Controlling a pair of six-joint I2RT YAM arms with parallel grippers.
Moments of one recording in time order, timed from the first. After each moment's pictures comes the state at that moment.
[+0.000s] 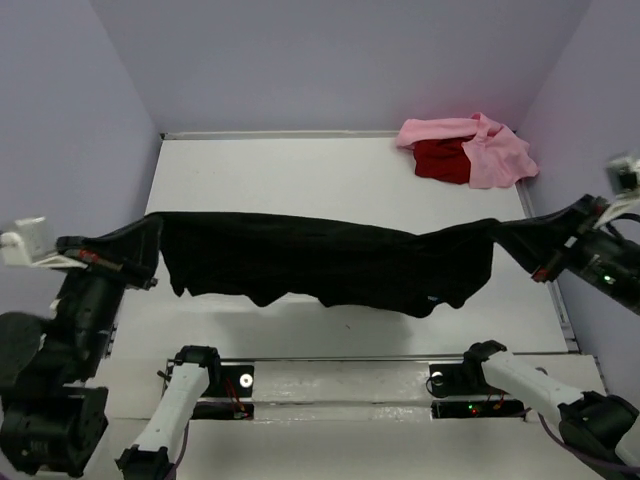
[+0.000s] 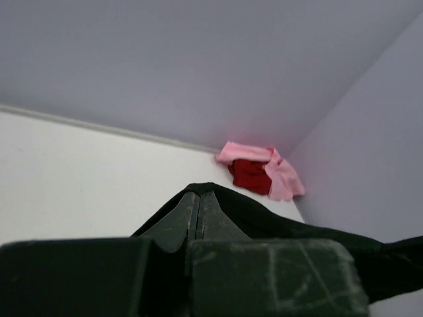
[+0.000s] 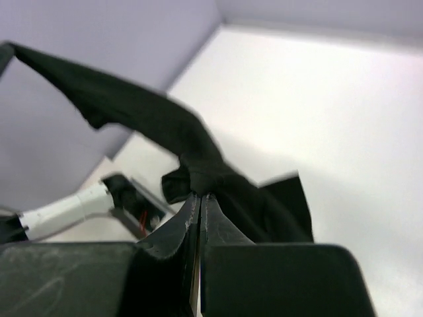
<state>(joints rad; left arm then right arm) -0.08 0.62 1.53 -0.85 0.16 -0.52 0.40 0.91 1.96 -1.24 -0.35 0.35</state>
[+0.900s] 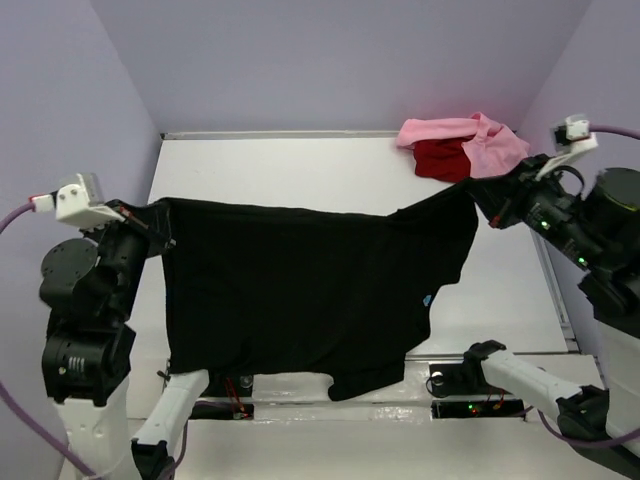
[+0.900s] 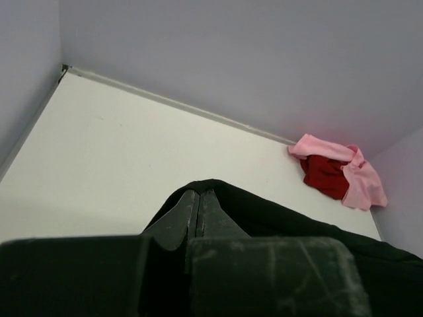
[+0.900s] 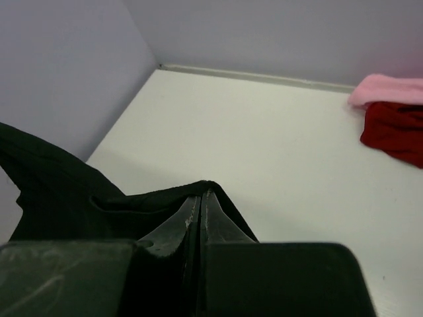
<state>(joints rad) -0.08 0.68 1.56 -0.89 -0.07 -0.43 0.40 0.96 1.86 -0.96 -0.10 0.28</state>
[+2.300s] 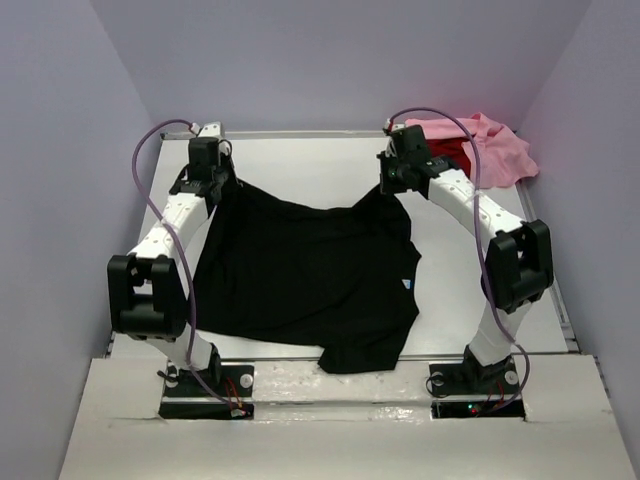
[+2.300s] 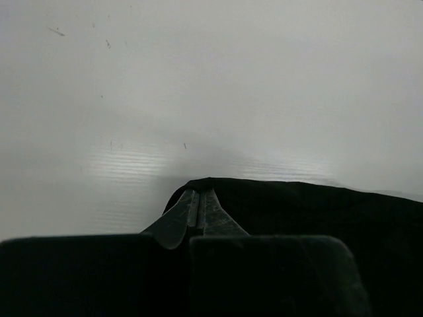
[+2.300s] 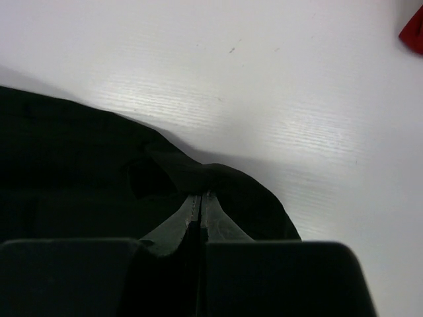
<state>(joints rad) -0.10 1.56 1.20 -0.22 -0.05 -0.25 0.39 1.81 1.56 -0.52 0.05 0.22</state>
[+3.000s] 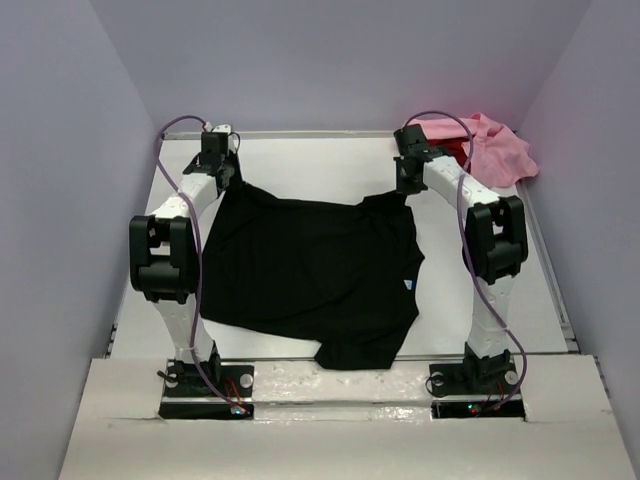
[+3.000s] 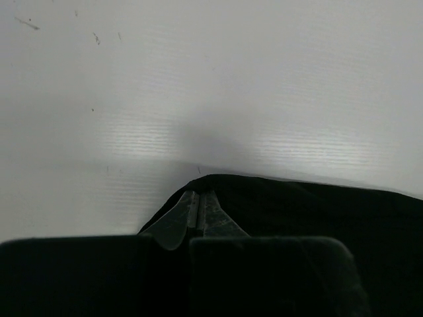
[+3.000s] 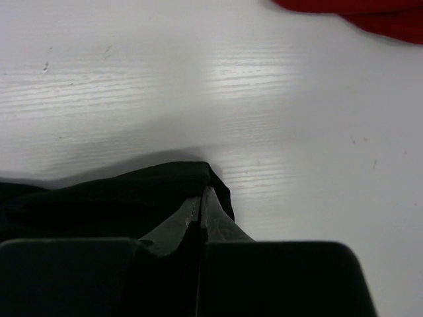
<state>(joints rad) -0.08 1.86 1.40 -0.27 -0.05 -0.19 0.29 2.09 1.76 -0.67 0.27 0.24</state>
